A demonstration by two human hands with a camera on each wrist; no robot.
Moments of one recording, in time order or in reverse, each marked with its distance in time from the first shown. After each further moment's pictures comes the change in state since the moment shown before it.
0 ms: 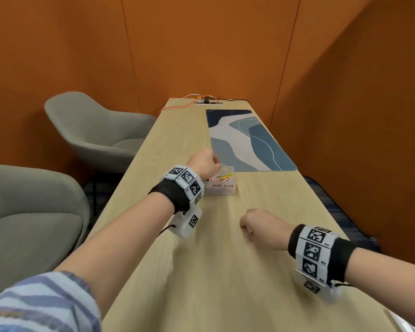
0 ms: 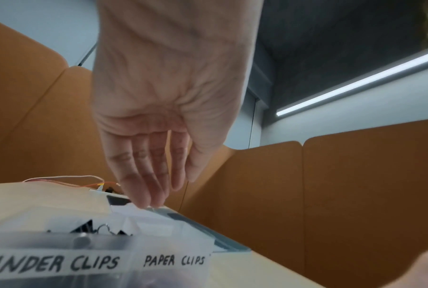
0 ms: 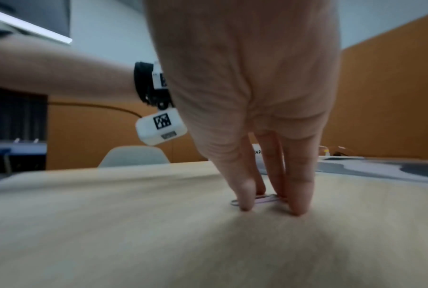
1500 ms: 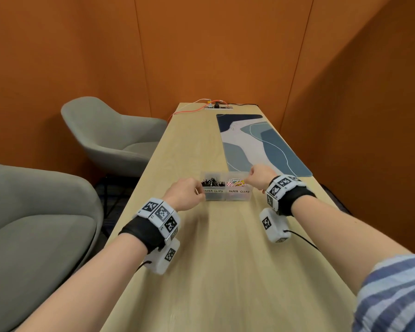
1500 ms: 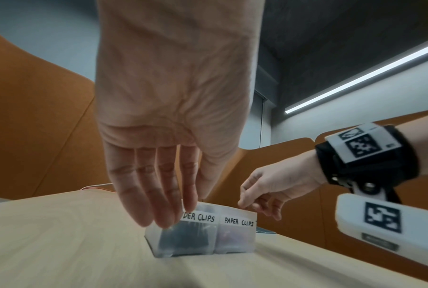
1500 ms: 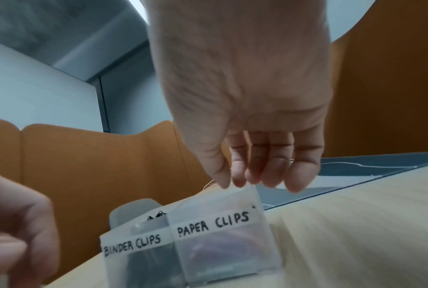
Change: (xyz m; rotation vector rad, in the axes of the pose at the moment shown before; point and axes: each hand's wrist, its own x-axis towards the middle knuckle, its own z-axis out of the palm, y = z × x) left_hand -0.049 -0.084 -0.015 0.118 -0.102 0.003; right_hand 0.102 0.009 -0.072 0.375 0.192 0.394
